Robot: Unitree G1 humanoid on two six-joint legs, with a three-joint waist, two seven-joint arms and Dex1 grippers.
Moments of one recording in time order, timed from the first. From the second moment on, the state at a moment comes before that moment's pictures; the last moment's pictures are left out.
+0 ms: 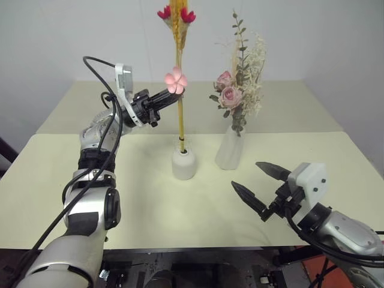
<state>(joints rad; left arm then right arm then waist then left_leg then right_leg) -1.15 0.39 0.22 0.80 -0.55 0.37 -1.33 0.09 -0.65 -0.21 -0.97 0.67 0.68 0.28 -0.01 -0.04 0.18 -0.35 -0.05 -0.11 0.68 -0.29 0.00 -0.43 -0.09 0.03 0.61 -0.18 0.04</state>
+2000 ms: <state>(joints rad) -1.06 0.38 0.17 0.74 -0.48 0.30 -1.37 0.10 -0.62 -0.20 -0.97 0.59 0.68 0.32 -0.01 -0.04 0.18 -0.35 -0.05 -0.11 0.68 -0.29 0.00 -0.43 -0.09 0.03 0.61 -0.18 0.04</state>
